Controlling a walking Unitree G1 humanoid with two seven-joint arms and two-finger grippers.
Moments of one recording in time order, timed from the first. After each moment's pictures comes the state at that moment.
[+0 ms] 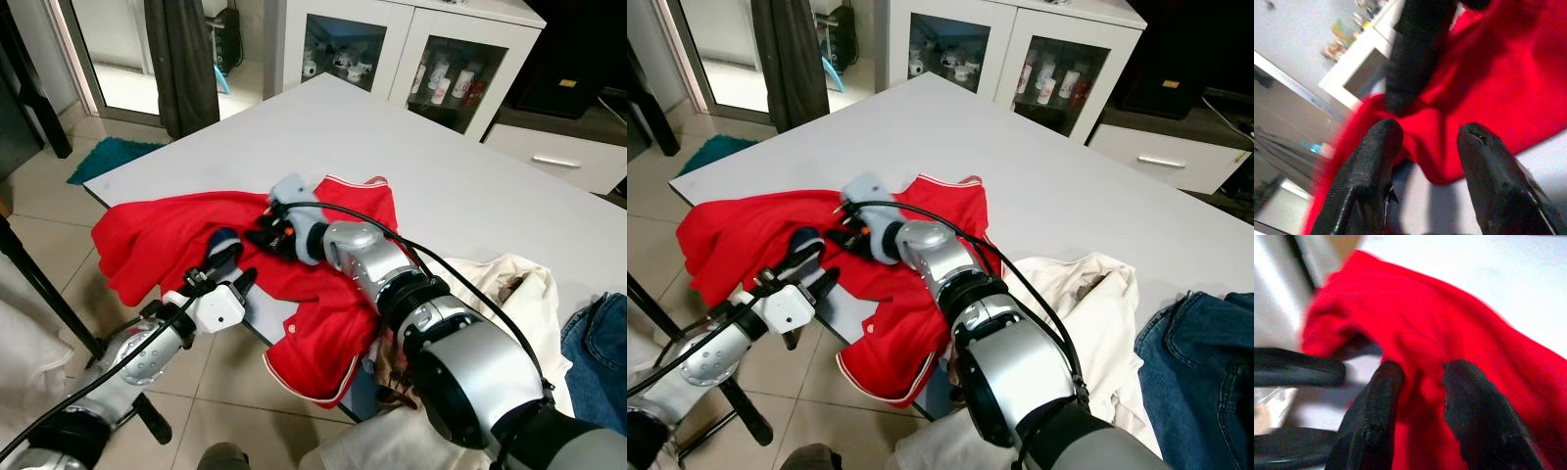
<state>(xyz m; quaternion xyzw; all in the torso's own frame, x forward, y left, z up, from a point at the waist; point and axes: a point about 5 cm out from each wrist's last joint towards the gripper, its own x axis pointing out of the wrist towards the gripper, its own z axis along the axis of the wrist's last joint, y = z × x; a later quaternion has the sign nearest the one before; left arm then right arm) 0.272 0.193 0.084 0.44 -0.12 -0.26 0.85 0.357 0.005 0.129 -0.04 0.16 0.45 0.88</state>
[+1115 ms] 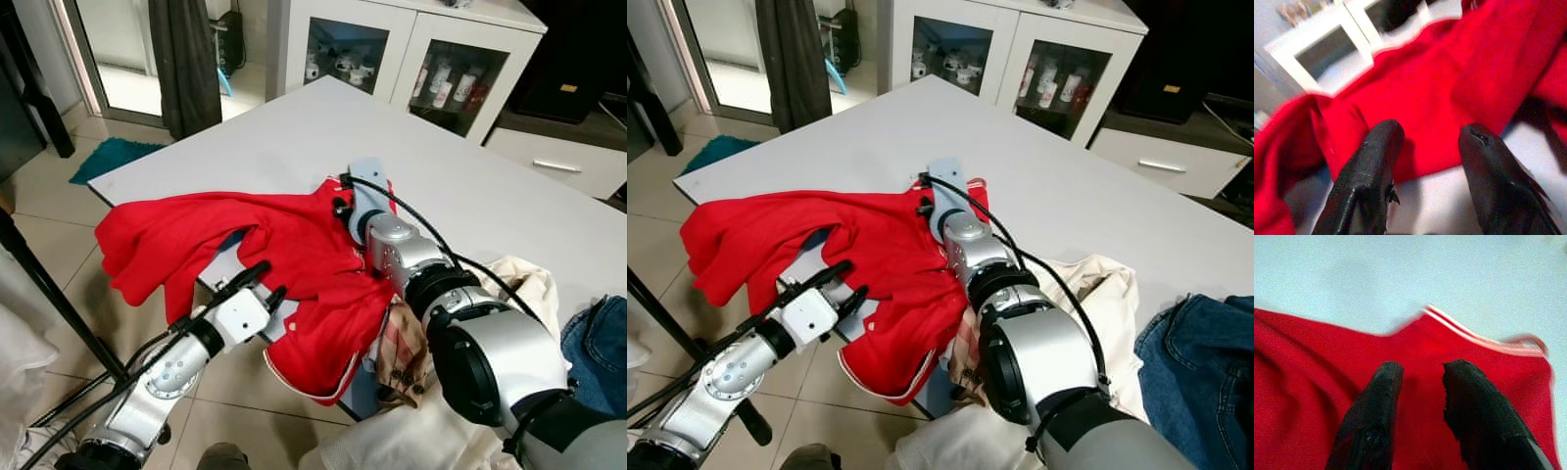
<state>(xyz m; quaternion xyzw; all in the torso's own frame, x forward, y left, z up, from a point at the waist) 0.253 0.155 0.071 0.31 -0.02 -0.31 0.90 0.387 -0.060 0.129 -0.03 0.17 0.15 0.97</state>
